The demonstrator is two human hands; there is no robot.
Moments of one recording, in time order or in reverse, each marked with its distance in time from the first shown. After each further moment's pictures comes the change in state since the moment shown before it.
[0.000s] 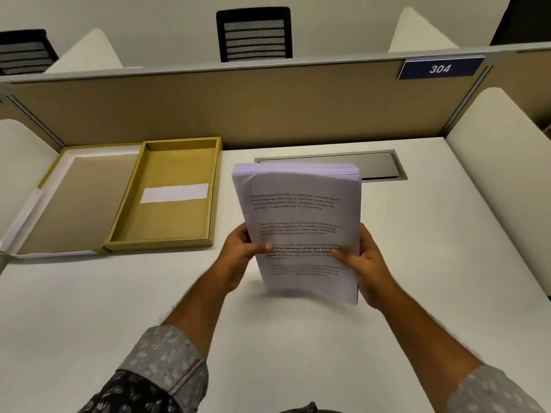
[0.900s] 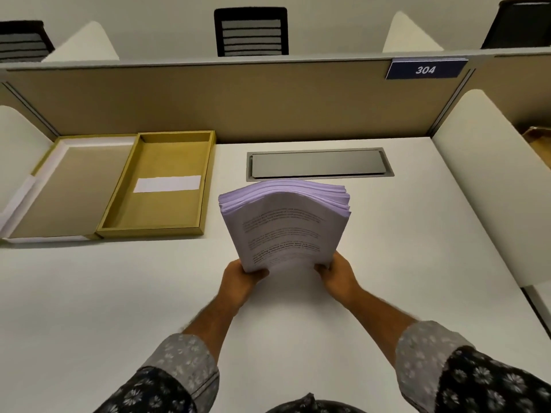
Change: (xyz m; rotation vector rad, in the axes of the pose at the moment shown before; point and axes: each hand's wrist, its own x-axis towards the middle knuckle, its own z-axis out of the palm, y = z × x) left_hand -0.042 -0.086 0.020 0.306 0.165 -0.015; right_hand -0.009 0.068 -0.011 -0.692 0.081 0.026
